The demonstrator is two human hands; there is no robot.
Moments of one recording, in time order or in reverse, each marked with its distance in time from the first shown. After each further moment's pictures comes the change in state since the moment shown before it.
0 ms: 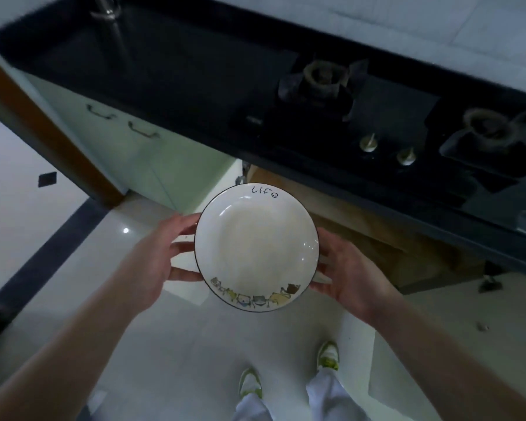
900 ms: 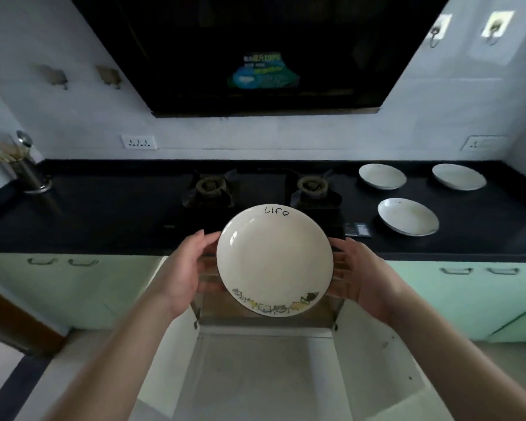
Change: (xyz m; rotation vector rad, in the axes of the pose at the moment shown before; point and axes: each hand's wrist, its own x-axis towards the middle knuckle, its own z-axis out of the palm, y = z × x) left_hand -0.139 0.113 0.169 0.105 -0.390 0.209; right_hand -0.271 -0.079 -0.078 0.233 0.406 -0.324
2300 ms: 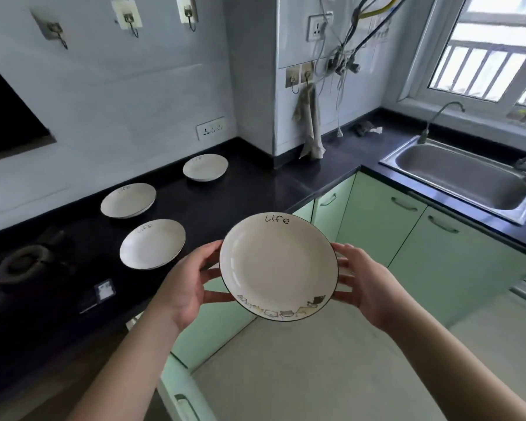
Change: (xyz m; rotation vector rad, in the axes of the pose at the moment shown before) left_hand 0.066 -0.067 0.612 0.159 -0.682 -0.191; right_hand -0.140 -0.060 -0.526 0.368 0.730 -0.141
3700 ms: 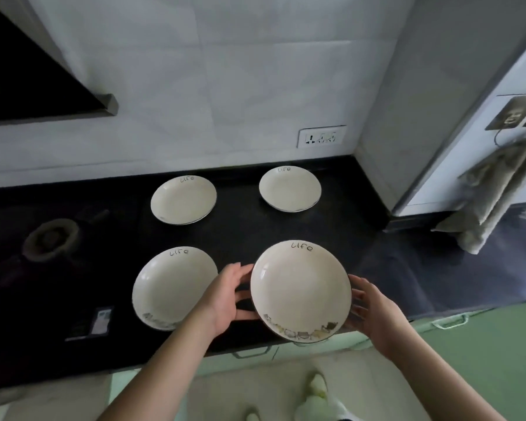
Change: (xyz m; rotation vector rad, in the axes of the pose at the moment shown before) left_hand 0.324 0.008 -0.076 -0.355 0.391 -0.282; right_hand 0.413 -0.059 0.138 -0.358 -0.208 0.248
